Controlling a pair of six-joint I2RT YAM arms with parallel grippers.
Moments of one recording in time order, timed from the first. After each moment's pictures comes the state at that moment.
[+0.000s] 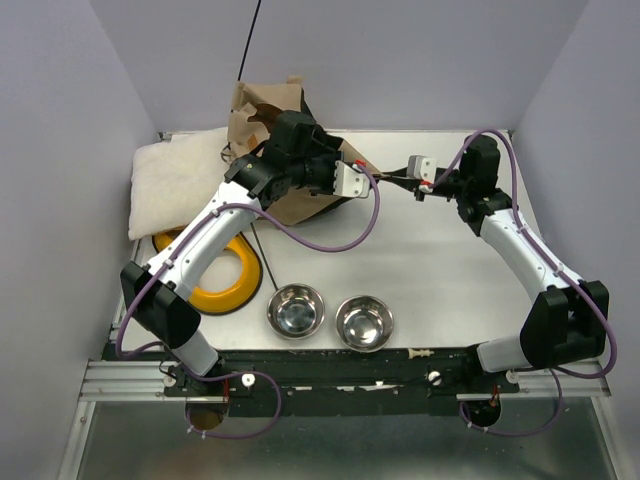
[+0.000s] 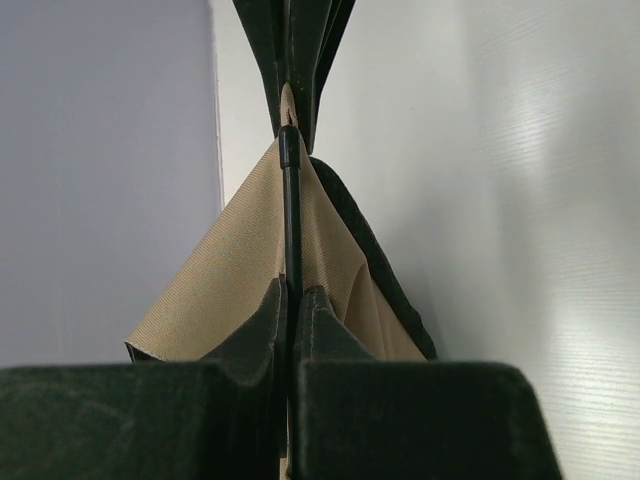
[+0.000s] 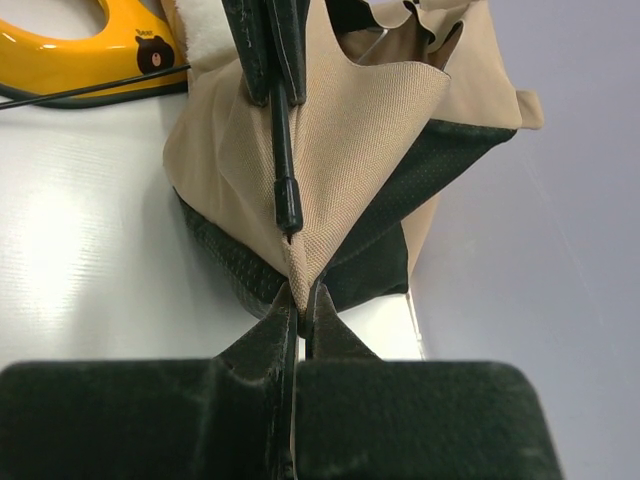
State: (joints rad) left arm -0.60 1.61 1.71 -0.65 0.55 1.09; right arm 0.19 1.42 1.12 0.05 -1.08 -0.91
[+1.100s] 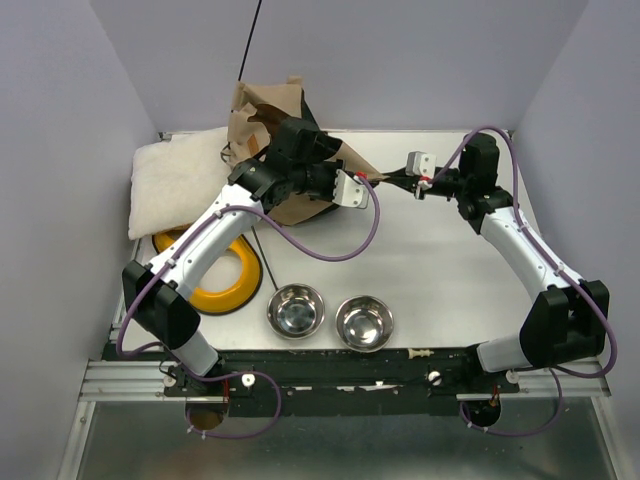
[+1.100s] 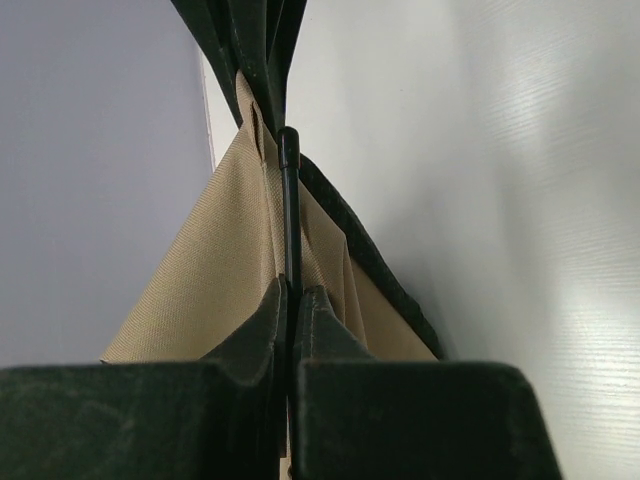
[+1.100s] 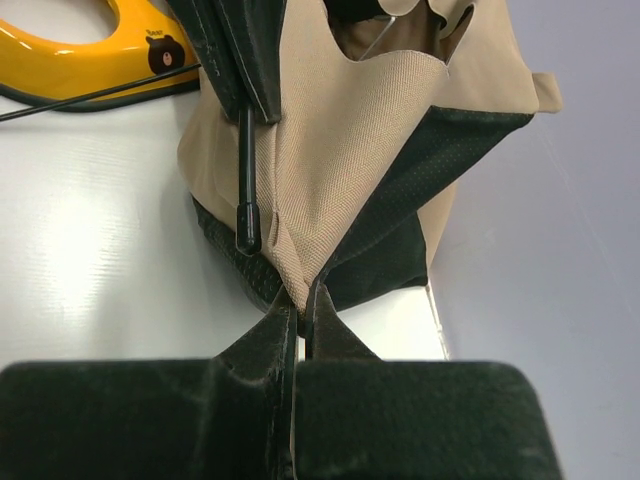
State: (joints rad) left arm -0.61 1.61 1.67 -0.65 0.54 1.18; right arm 0.19 1.42 1.14 -0.01 -1.07 -0.88
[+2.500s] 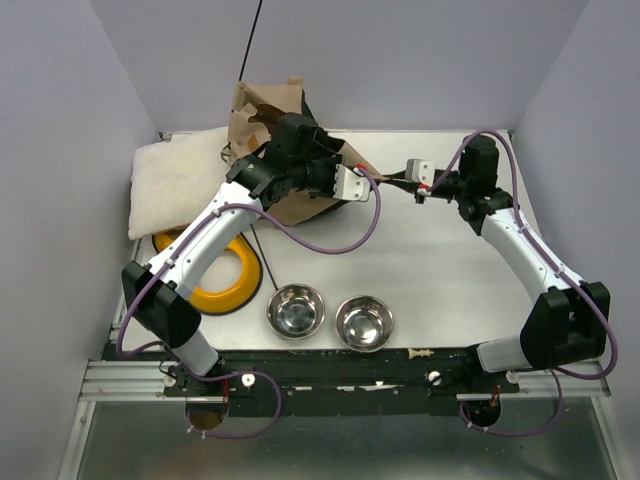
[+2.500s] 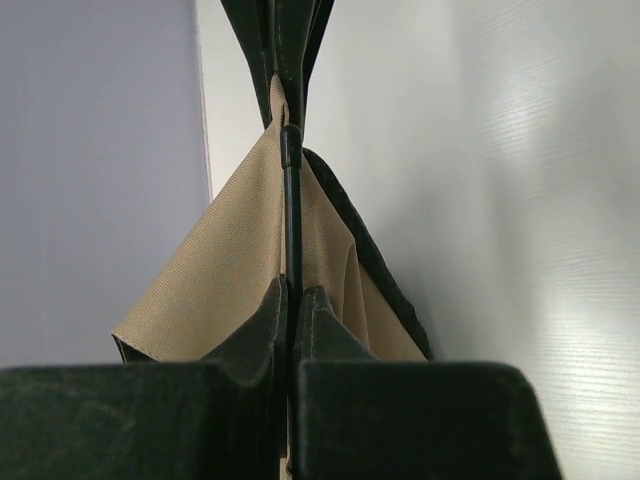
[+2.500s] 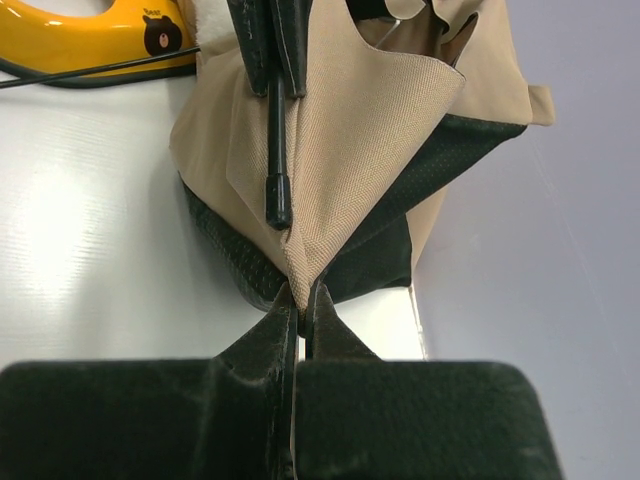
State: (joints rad) left arm -0.61 1.62 1.71 -0.68 0.54 1.11; right arm 0.19 1.41 1.13 -0.04 -1.07 -0.99
